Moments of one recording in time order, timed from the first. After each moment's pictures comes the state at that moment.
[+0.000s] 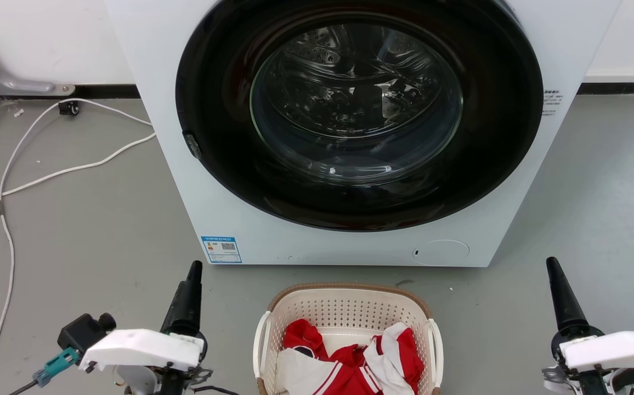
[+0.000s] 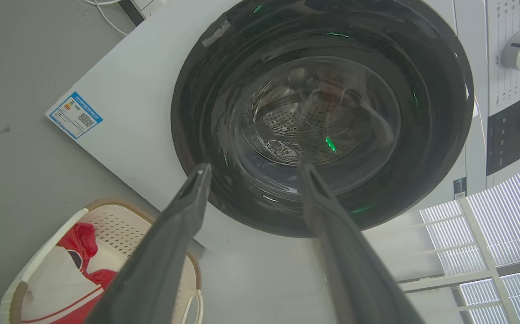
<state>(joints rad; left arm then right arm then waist) -0.07 0.05 -0.01 0.21 -1.12 -0.10 -0.01 -0.02 -0.06 -0.08 0.18 1.11 0.13 -0.01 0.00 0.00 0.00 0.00</state>
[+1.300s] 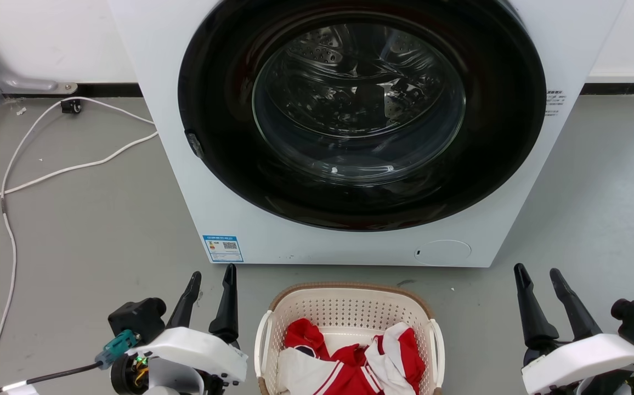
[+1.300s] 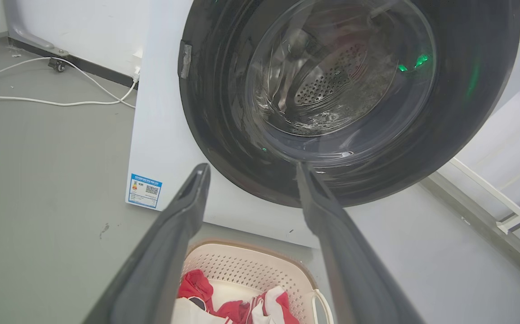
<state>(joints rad) -0.09 0.06 -0.13 0.24 -0.53 -0.05 -0.14 0.05 -0.05 -0.02 0.01 0.45 0.13 0.00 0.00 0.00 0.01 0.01</state>
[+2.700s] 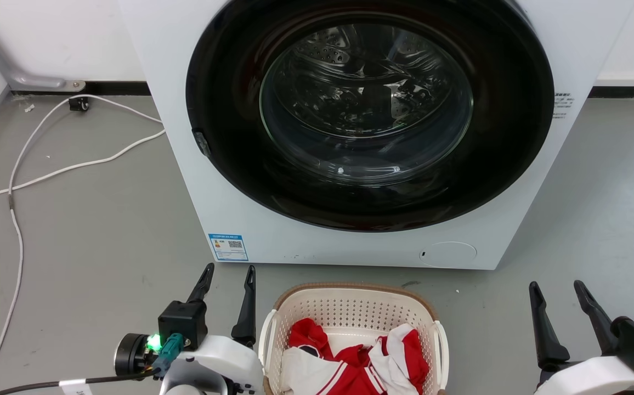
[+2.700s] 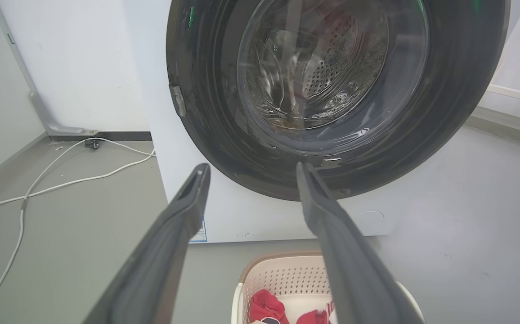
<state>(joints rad) -0.11 0.07 -0.20 0.29 -0.18 0.01 -0.23 0.15 -0.05 -0.06 -0.12 0.12 0.13 0.02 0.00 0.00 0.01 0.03</state>
